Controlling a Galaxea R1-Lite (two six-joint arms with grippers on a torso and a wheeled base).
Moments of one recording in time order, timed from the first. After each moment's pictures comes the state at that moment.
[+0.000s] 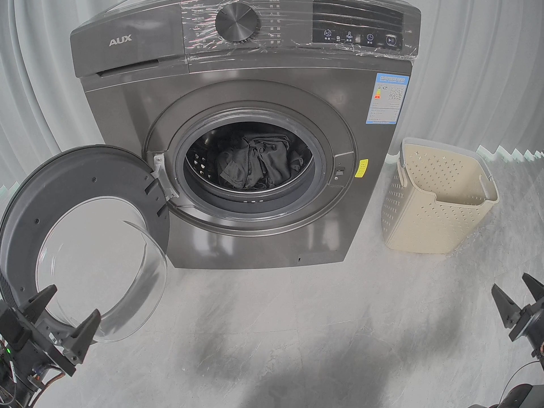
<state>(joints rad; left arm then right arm) -0.45 0.72 -0.02 -0.67 0.21 -0.06 0.35 0.73 -0.02 -0.63 -0.30 0.10</state>
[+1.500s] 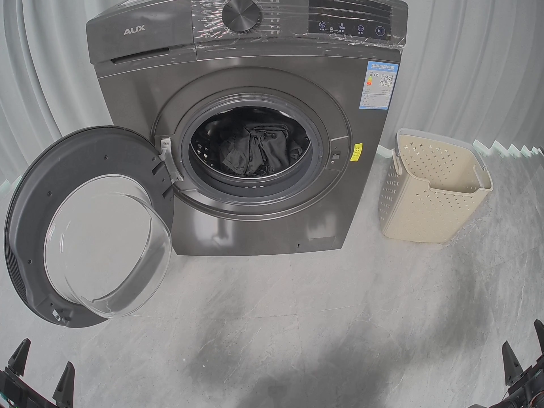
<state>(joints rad) 0.00 0.01 -0.02 0.01 -0.01 0.00 0.00 0.01 -0.02 0.00 0.02 -0.01</state>
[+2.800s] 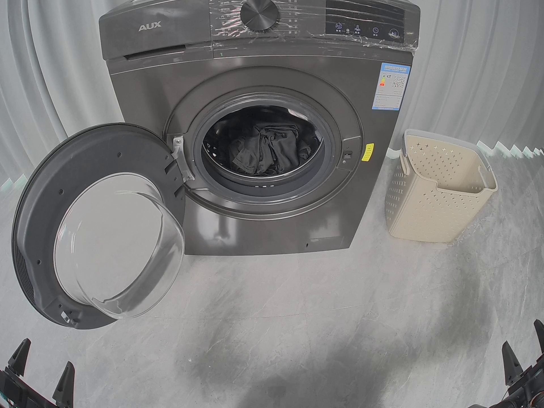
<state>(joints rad) 0.00 0.01 -0.02 0.00 -0.01 0.00 0.00 0.01 -0.02 0.00 0.02 -0.01</state>
